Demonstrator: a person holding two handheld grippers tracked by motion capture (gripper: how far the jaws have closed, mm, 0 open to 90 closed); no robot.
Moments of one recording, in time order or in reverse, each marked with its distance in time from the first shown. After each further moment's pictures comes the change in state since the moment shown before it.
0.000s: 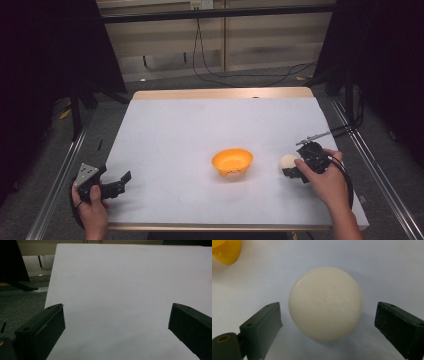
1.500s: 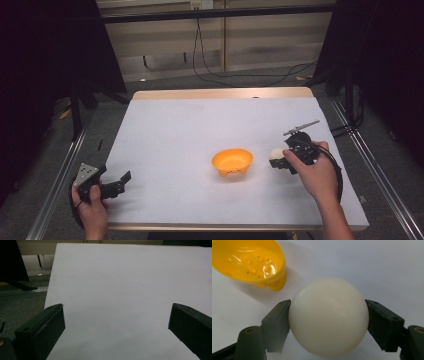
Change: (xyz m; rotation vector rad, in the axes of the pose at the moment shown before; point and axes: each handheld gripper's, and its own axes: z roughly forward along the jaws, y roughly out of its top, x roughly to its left) left arm 0.000 0.000 0.000 0.001 0.000 -0.010; right arm 0.035 0.040 -0.019 -0.042 0.087 -0.021
